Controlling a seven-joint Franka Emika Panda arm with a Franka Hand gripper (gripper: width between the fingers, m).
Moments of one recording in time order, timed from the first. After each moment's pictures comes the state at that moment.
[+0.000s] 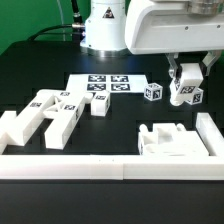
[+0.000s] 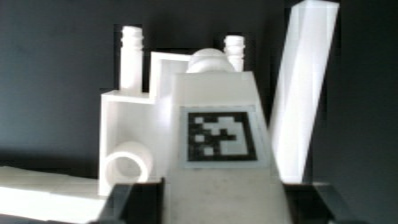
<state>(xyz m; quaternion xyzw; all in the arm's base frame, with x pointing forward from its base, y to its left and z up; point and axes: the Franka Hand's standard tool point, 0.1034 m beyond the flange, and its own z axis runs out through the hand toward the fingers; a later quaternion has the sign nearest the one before) 0.639 0.083 0.135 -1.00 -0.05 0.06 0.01</state>
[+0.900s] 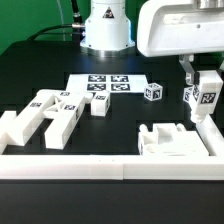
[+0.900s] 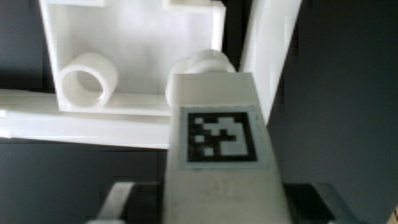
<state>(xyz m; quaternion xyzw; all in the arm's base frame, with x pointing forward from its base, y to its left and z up) 0.660 0.103 0.131 -0.99 -0.04 -0.09 0.02</state>
